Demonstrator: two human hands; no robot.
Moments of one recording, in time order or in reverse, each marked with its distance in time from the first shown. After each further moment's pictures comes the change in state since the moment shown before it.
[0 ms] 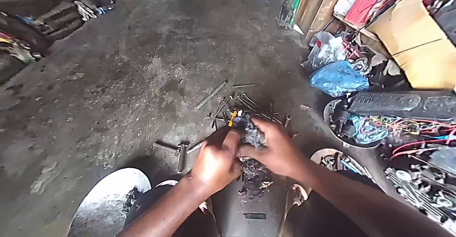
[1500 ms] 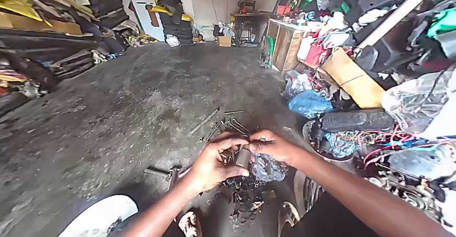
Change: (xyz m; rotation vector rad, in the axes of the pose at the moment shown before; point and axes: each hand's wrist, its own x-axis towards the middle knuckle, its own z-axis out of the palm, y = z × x) left_hand 0.006 0.045 -0.023 -0.811 -0.222 -0.003; right_hand -0.043 0.000 -0.069 0.472 -0.410 -0.158
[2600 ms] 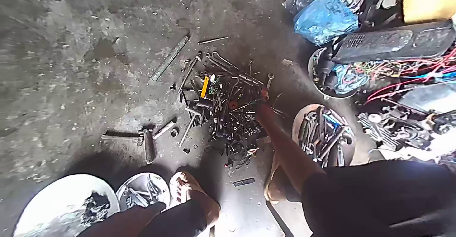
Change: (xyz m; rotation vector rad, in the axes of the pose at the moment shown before) left_hand -0.121 -0.047 -0.068 0.567 -0.926 -1.113; right_hand -0.065 0.423 -0.077 -0.888 0.588 1.312
